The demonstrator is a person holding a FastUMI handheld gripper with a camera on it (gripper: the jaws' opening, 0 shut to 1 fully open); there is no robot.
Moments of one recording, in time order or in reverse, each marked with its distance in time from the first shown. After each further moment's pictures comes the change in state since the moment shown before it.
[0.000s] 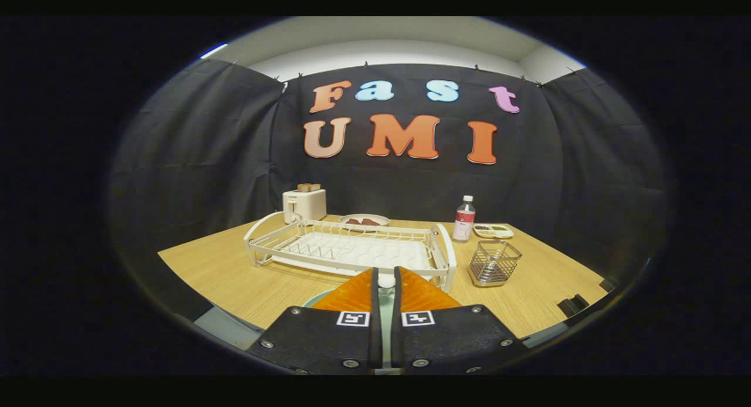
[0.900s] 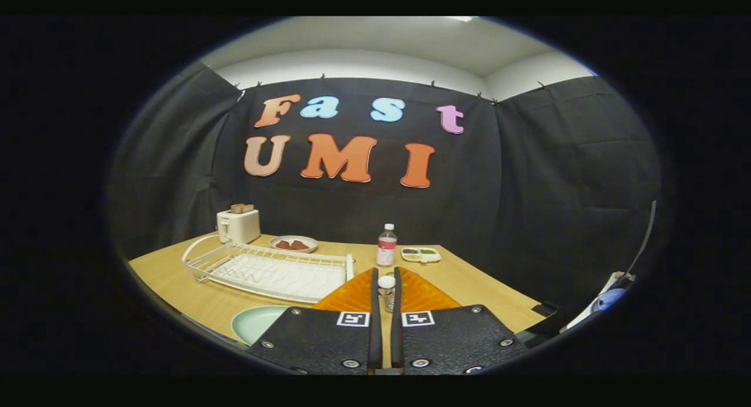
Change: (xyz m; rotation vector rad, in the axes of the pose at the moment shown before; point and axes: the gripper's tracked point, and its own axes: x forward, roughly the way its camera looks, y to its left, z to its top) arm -0.029 -0.115 0.073 -0.012 -0.109 -0.262
